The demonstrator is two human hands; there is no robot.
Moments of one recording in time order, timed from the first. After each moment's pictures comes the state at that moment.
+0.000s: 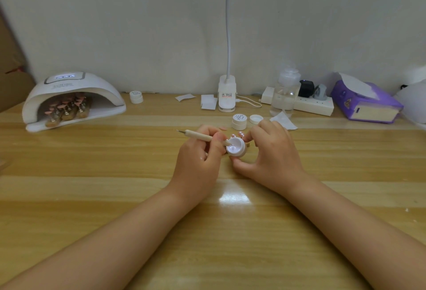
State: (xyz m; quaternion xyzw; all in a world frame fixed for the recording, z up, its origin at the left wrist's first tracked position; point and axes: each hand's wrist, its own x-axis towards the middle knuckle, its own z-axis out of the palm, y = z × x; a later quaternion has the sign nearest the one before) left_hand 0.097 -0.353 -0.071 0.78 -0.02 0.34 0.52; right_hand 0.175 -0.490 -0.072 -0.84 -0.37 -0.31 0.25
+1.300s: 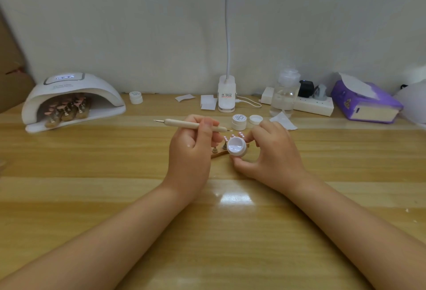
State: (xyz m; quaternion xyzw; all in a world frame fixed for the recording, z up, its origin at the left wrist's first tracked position) left_hand 0.099 -0.353 -0.058 0.70 0.02 0.38 0.60; right_hand 0.178 -0.493 -0.071 -0.84 -0.37 -0.29 0.26
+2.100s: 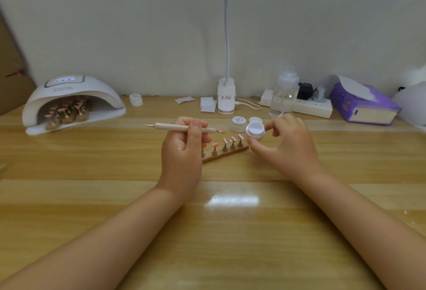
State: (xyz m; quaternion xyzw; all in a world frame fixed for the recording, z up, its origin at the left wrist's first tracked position) left_hand 0.101 -0.341 -0.063 0.68 0.04 0.40 0.60; right_hand 0.196 -0.509 -0.060 -0.88 -0.27 -0.26 0.29
